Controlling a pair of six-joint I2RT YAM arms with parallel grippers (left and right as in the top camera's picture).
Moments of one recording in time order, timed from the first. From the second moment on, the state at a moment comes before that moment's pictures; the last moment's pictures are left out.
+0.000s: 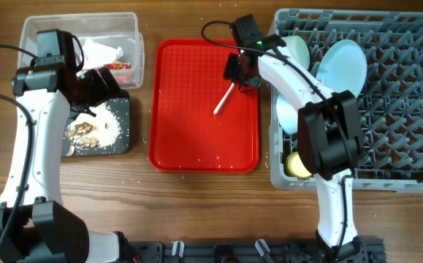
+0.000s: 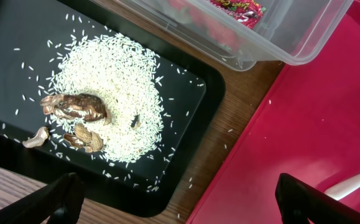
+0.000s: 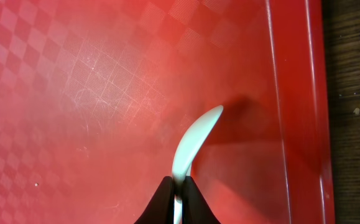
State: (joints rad) left arm 0.13 1.59 1.41 -1.04 0.02 -0.41; right arm 0.39 2.28 1.83 -0.78 -0.08 0.65
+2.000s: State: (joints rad) left arm 0.13 1.59 1.41 -1.04 0.02 -0.41; right arm 0.39 2.28 1.83 -0.78 -0.08 0.65
